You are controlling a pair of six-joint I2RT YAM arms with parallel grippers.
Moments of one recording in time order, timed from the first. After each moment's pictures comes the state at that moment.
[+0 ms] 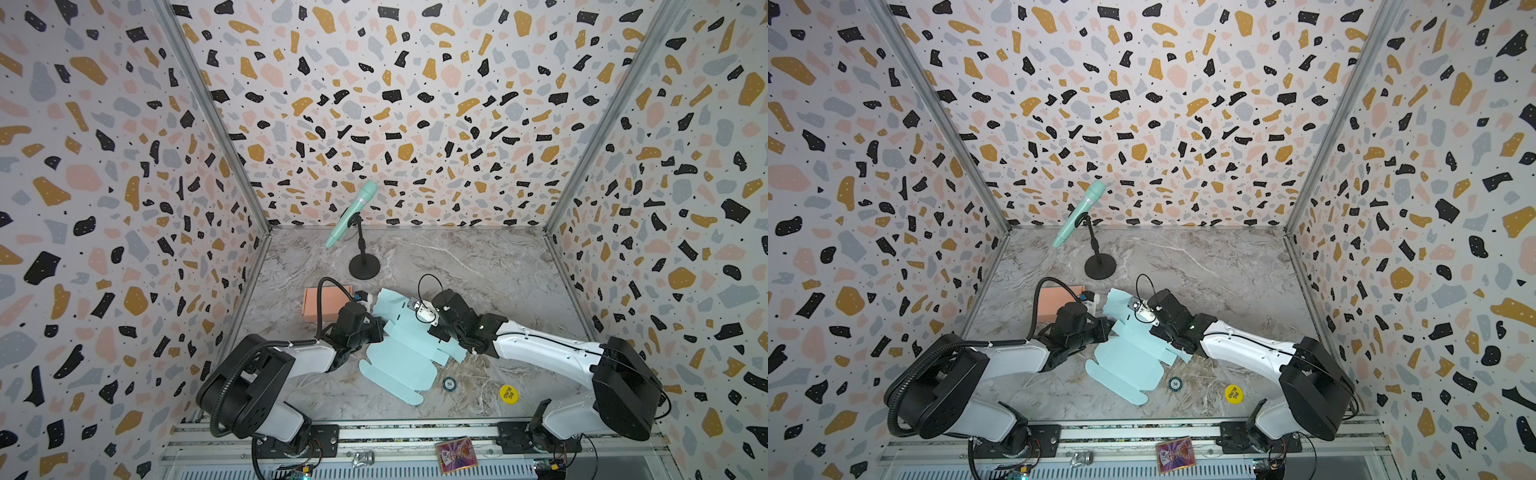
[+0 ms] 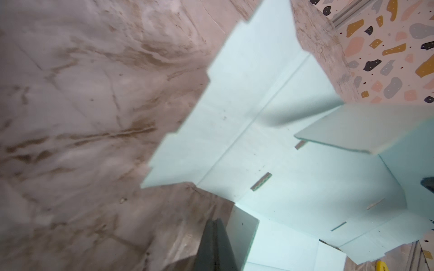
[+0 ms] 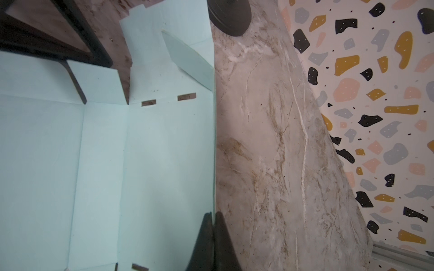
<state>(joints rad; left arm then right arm) -0.55 1.47 0.45 0.39 0.18 -0.62 0.88 1.43 0.87 -0.20 0.30 -0.48</state>
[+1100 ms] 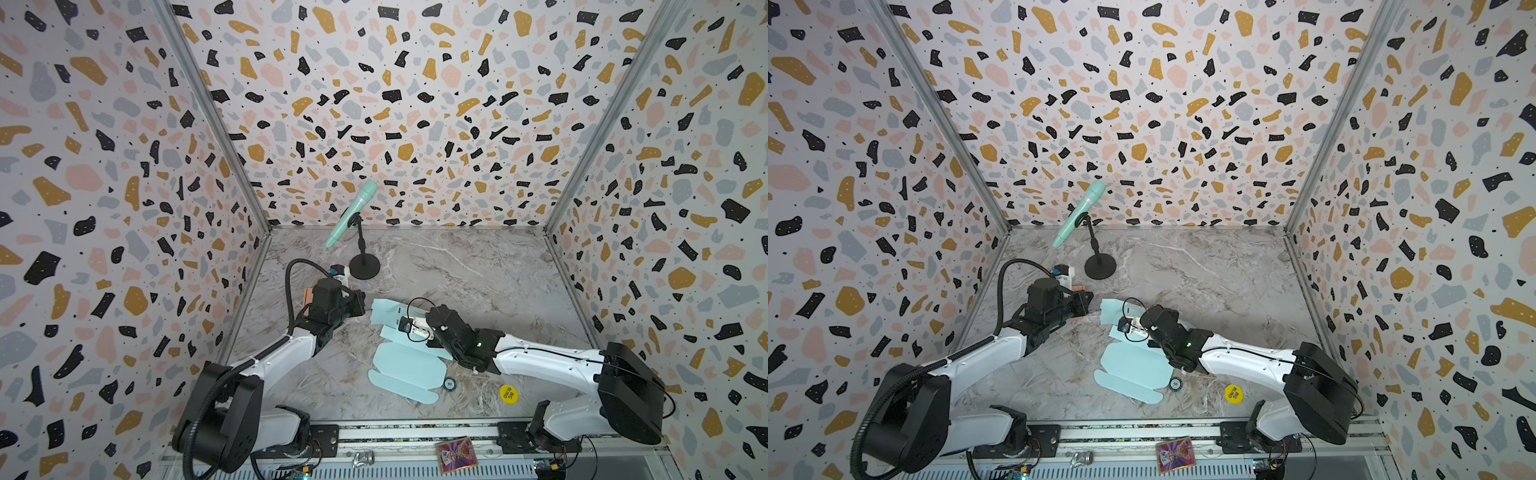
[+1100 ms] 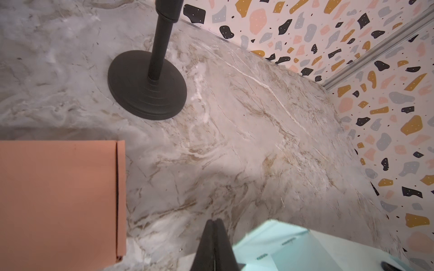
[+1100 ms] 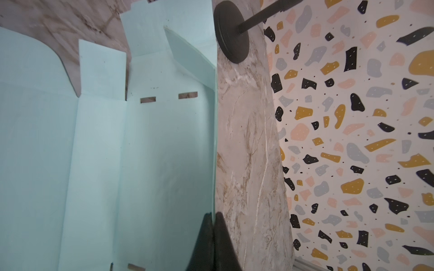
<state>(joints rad) -0.31 1.34 0.64 0.15 0.21 -0.46 1.02 1.39 0.79 -0.07 0.48 -0.78</state>
